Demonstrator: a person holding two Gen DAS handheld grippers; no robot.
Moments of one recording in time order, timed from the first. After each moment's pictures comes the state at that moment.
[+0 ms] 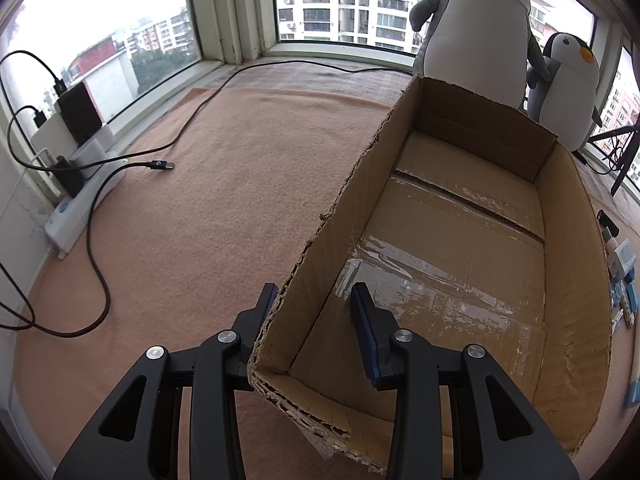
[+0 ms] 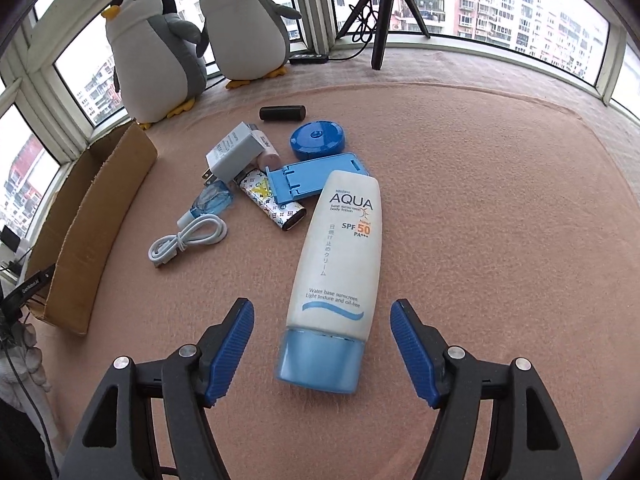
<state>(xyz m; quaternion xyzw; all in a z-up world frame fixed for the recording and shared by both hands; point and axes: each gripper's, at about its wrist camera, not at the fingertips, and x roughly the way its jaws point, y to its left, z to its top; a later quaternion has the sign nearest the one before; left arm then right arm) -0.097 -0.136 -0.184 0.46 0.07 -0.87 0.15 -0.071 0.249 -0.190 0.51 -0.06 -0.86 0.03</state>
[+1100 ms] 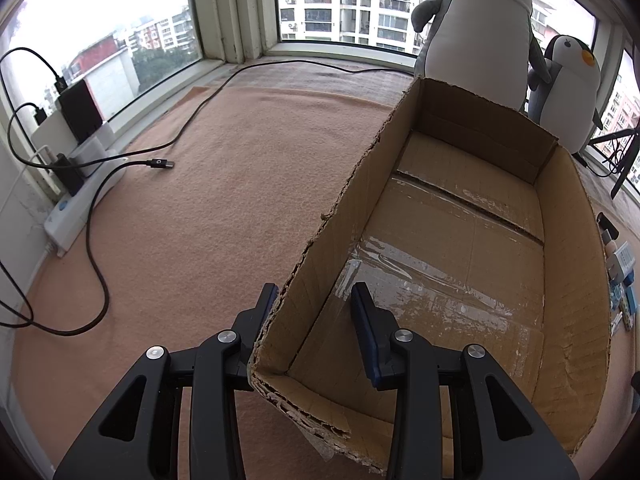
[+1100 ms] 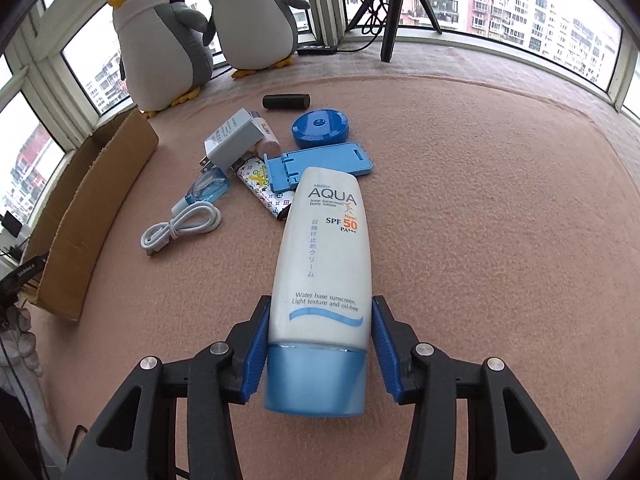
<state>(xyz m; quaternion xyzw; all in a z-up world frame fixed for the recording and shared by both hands) -0.096 -0.136 -0.185 0.45 0.08 -0.87 0.15 -0.069 0.260 -0.198 0.52 -0.07 -0.85 0.06</state>
